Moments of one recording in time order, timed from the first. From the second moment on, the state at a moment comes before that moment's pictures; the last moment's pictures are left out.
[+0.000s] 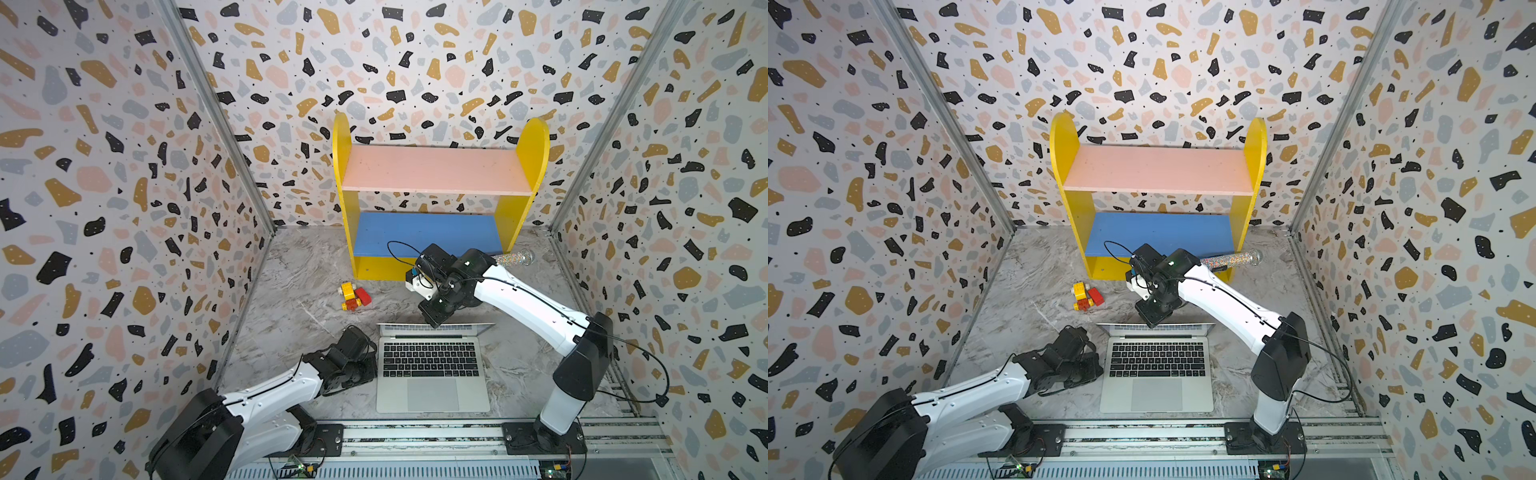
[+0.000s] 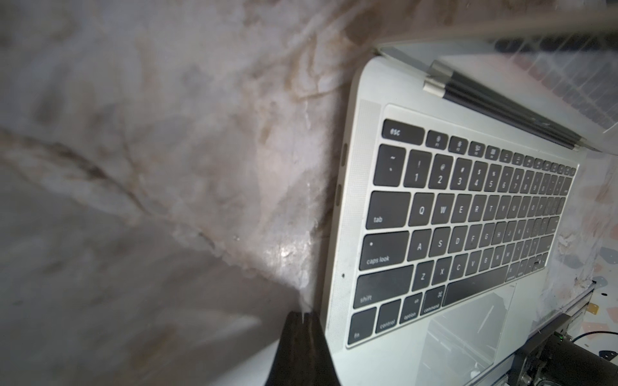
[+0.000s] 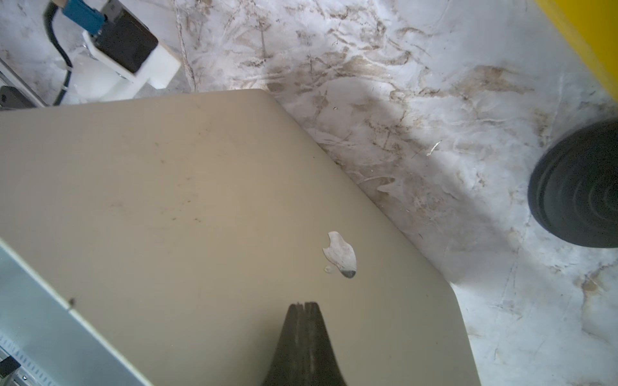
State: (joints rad) left arm -0.67 1.09 0.36 -0.32 0.20 -0.89; right arm 0.85 1.75 1.73 -1.29 -0.19 0.08
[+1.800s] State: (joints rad) left arm -0.66 0.70 0.32 -0.55 0.04 -0.93; right arm 0.91 1.69 1.62 -1.26 -0.14 0.13
